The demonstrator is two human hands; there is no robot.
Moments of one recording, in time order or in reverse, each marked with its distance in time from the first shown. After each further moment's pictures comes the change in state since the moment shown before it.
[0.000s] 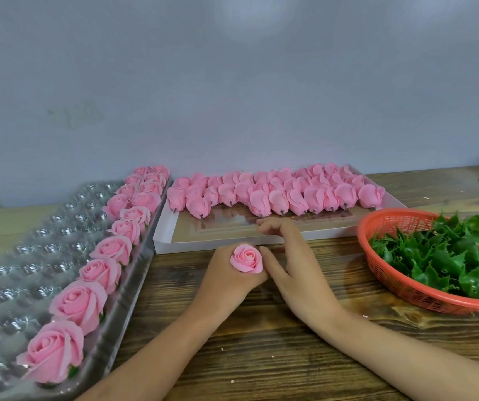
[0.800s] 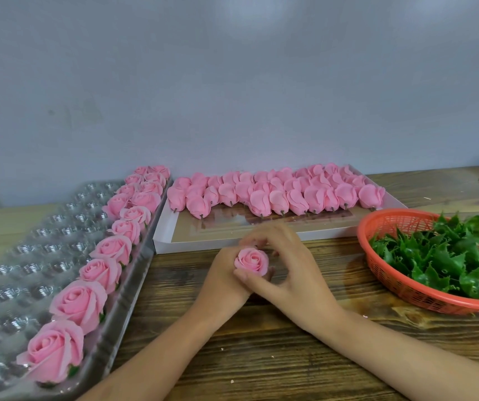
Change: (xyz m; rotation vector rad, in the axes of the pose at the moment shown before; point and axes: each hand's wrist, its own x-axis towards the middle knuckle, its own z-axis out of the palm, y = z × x) left_hand 0.005 -0.008 0.002 0.180 -0.079 0.187; right_hand -0.002 -0.011 -0.005 -0.023 -0.071 -0.244
